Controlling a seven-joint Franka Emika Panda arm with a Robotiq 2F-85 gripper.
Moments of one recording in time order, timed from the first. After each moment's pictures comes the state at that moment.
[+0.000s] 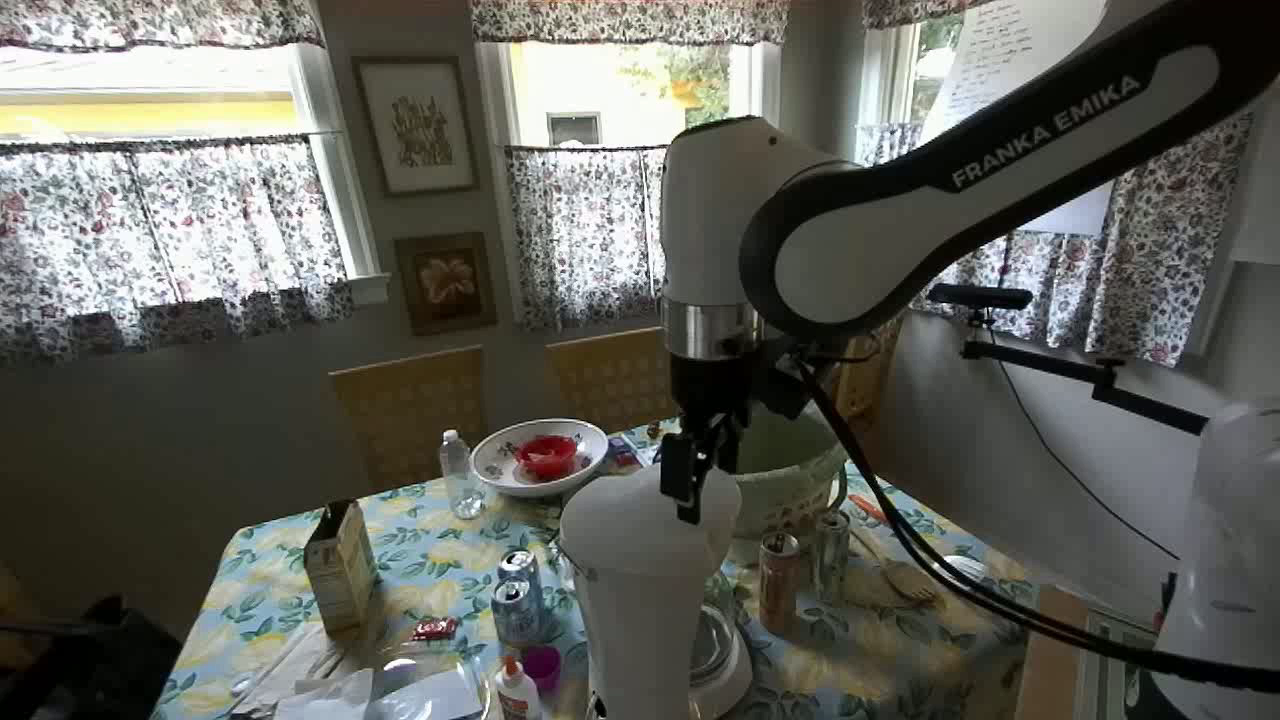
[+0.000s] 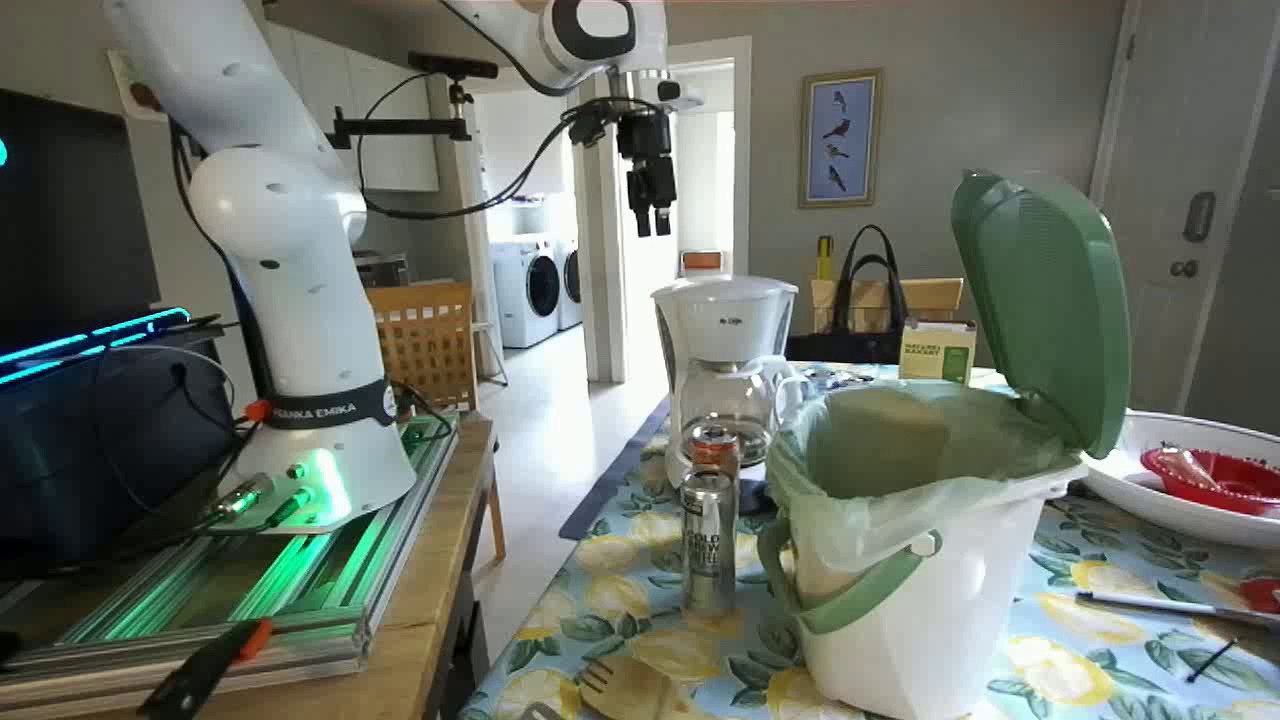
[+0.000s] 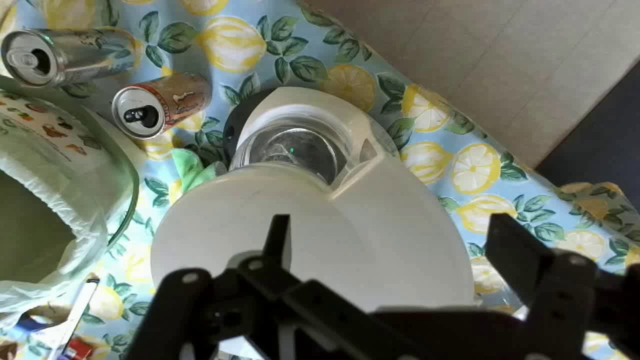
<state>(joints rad) 0.11 -0.34 0.29 -2.41 0.02 2.12 0.26</state>
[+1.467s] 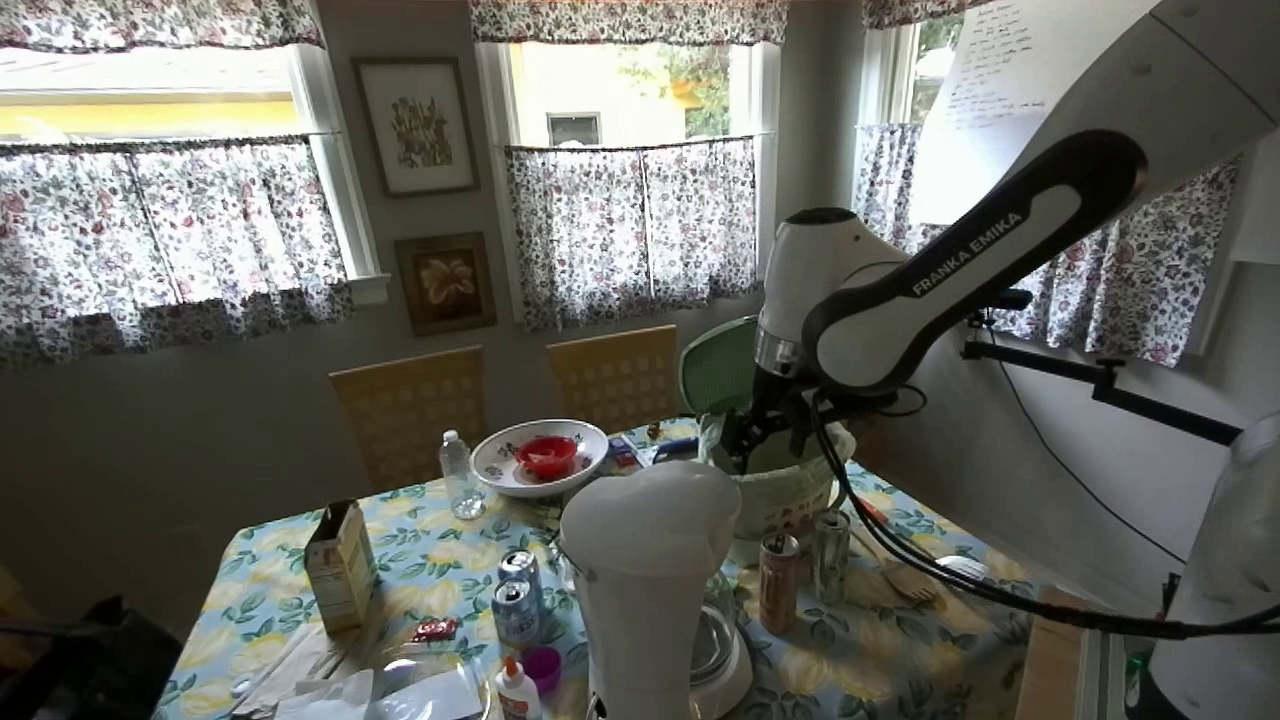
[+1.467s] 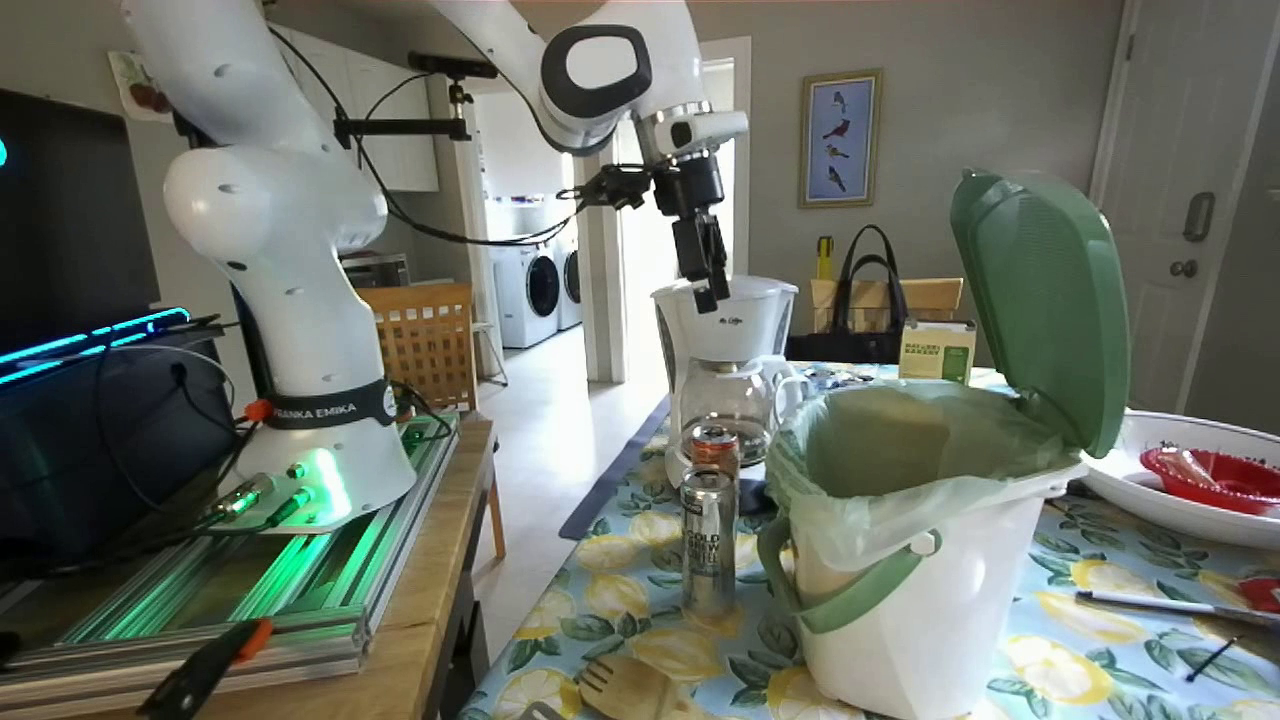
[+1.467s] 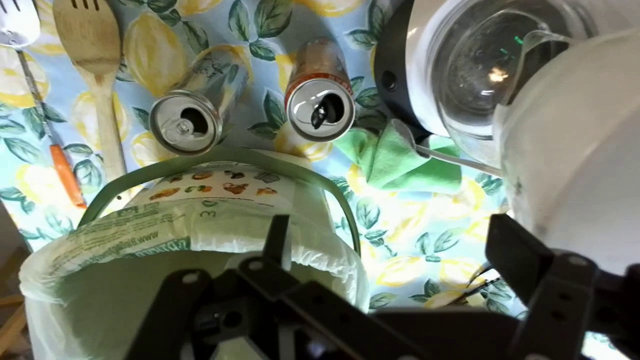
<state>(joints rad) -0.17 -0.32 0.14 -2.66 -0.13 2.56 0.54</state>
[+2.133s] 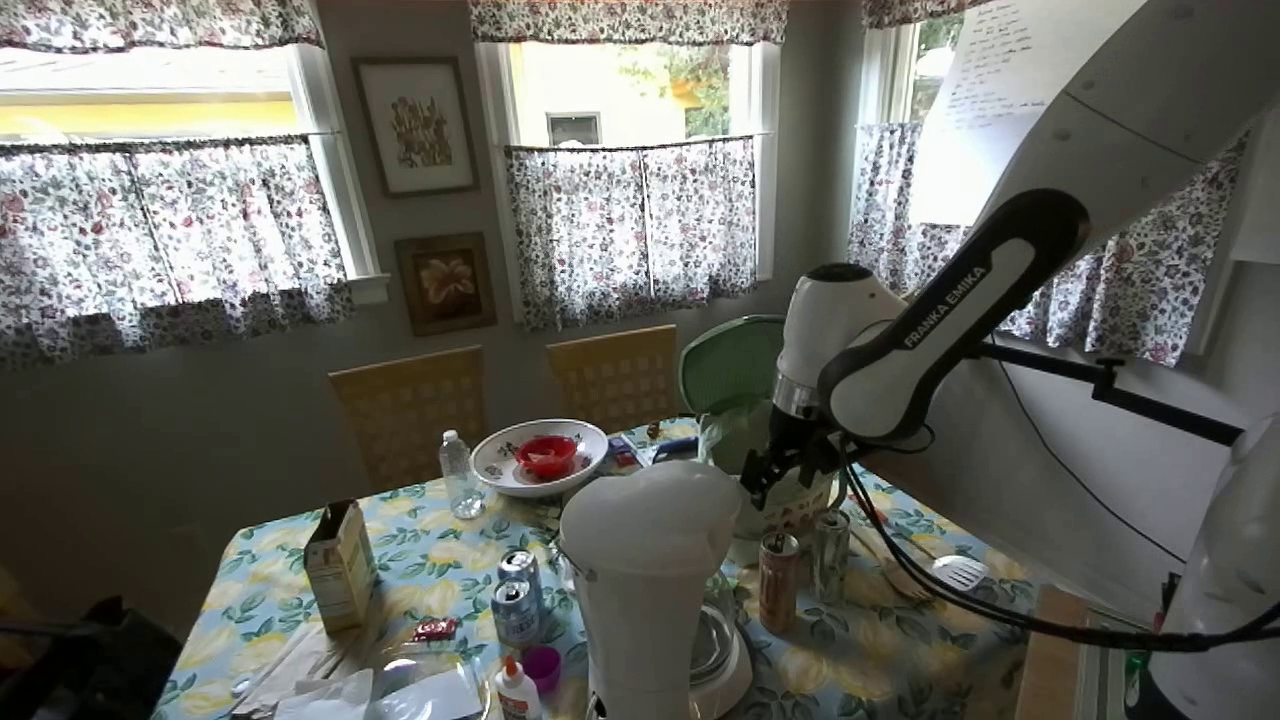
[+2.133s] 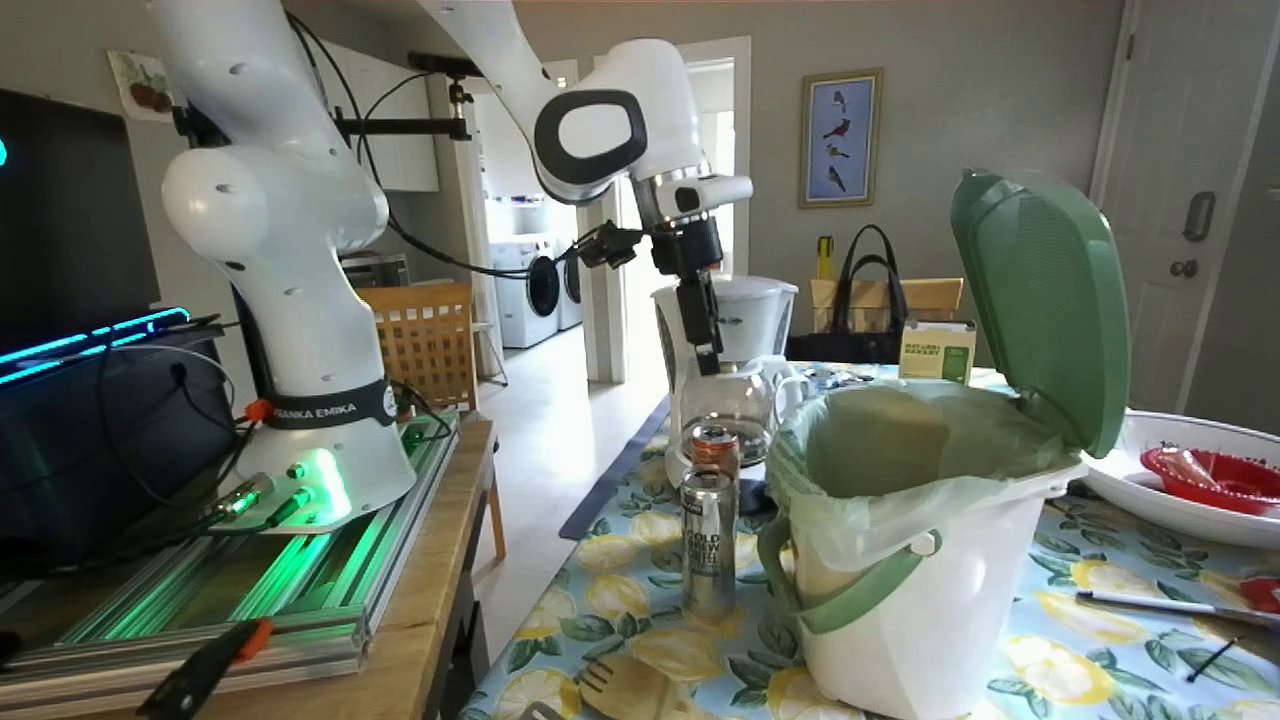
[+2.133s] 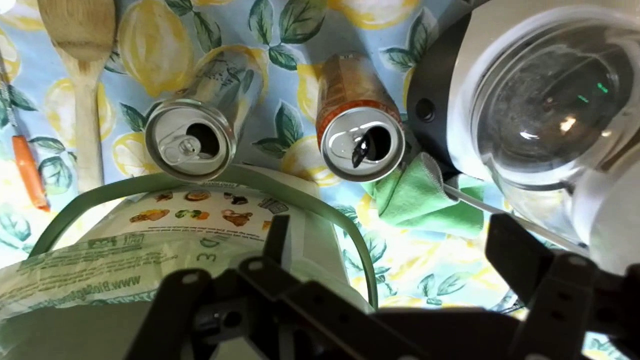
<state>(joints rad) -0.18 -0.19 0.07 -2.74 -0.16 2.77 0.37</state>
